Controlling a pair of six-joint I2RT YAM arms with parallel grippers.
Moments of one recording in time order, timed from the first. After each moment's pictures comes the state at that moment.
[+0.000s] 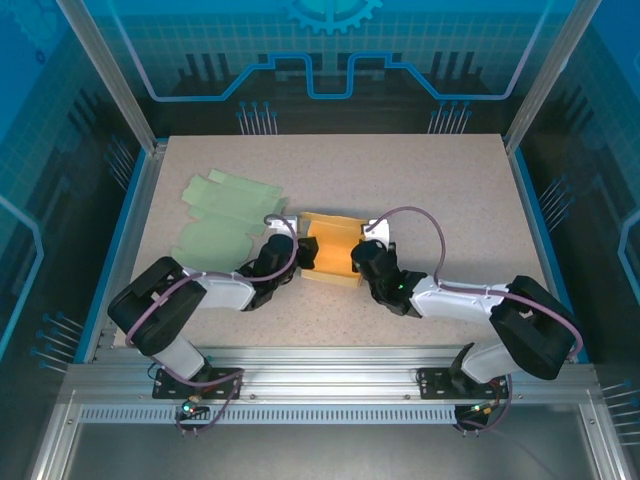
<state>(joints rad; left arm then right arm) -0.65 1.61 0.55 0.66 -0.17 -0.57 0.85 1.43 0.63 0.20 0.68 0.43</state>
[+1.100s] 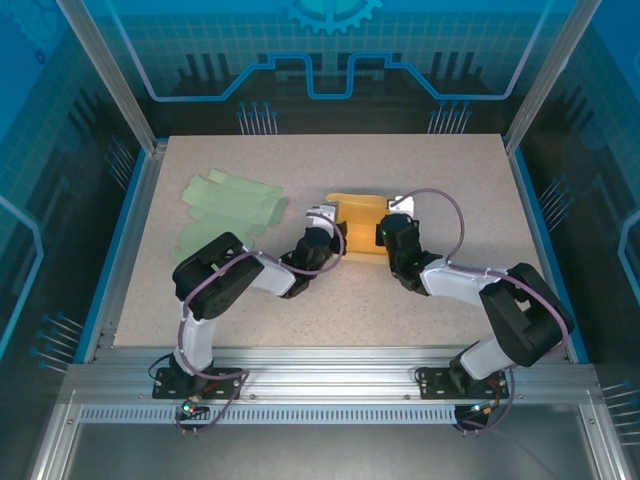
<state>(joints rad) -0.75 2.00 0.86 0.90 -0.38 -0.34 0.56 1.51 0.65 0.37 0.57 0.28</state>
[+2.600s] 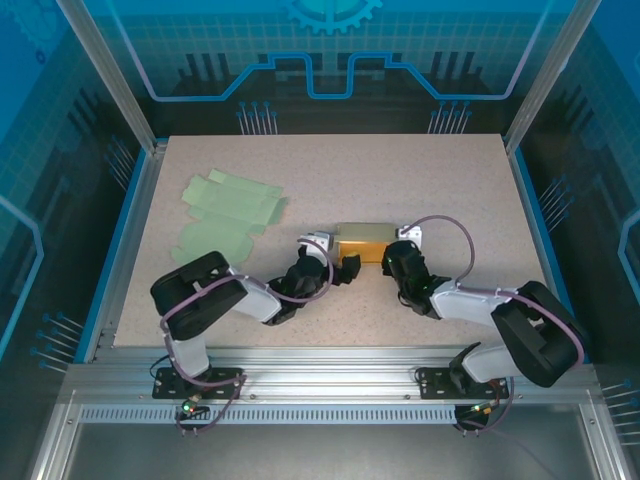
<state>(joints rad) -0.87 1.80 0.59 0.91 -0.33 -0.48 0.60 1.37 0.44 0.26 0.51 0.47</state>
